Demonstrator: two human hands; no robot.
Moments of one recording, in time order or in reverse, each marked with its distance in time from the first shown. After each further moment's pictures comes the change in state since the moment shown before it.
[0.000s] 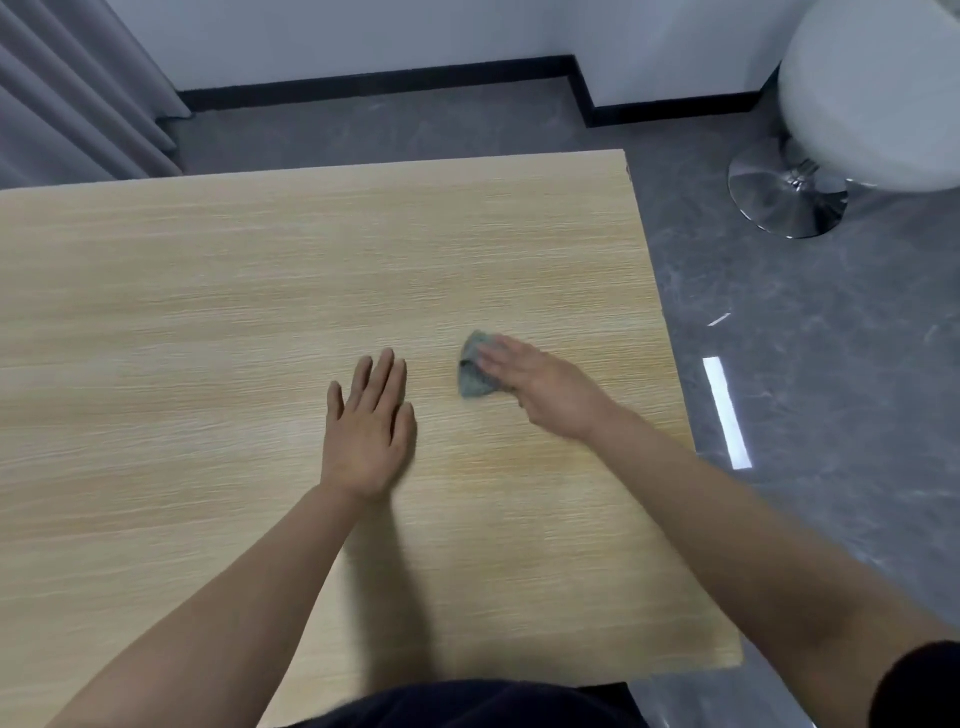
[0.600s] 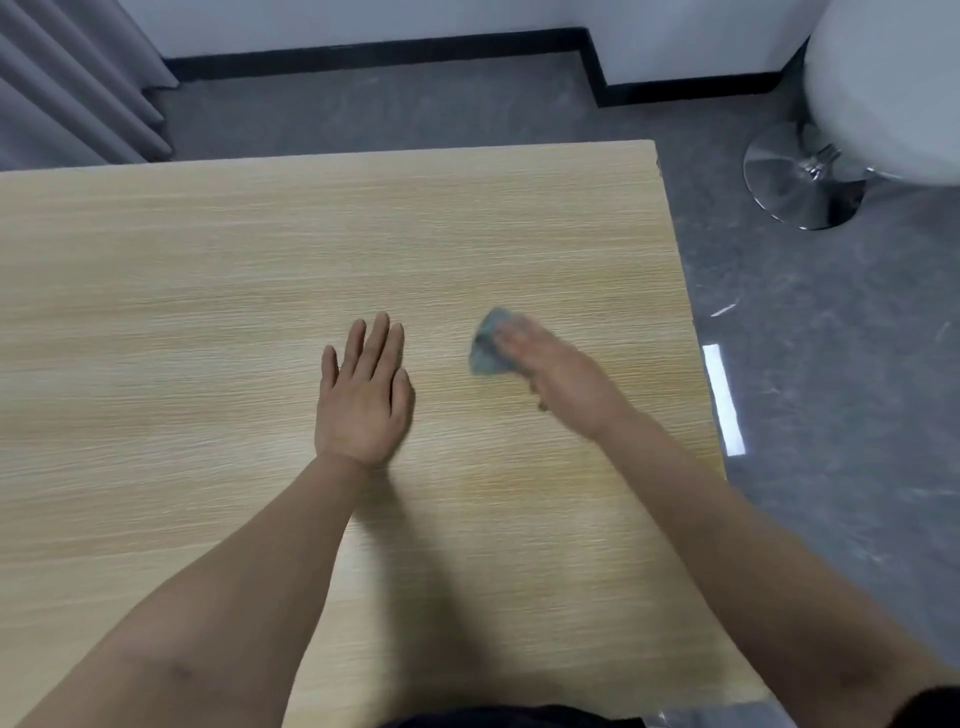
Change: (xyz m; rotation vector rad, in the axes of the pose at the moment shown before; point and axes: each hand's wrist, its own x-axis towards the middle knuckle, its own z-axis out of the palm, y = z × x) left_hand 0.046 -0.012 -0.012 0.010 0.086 -0.009; right_hand 0.025 0.006 -0.007 0.031 0.006 0.157
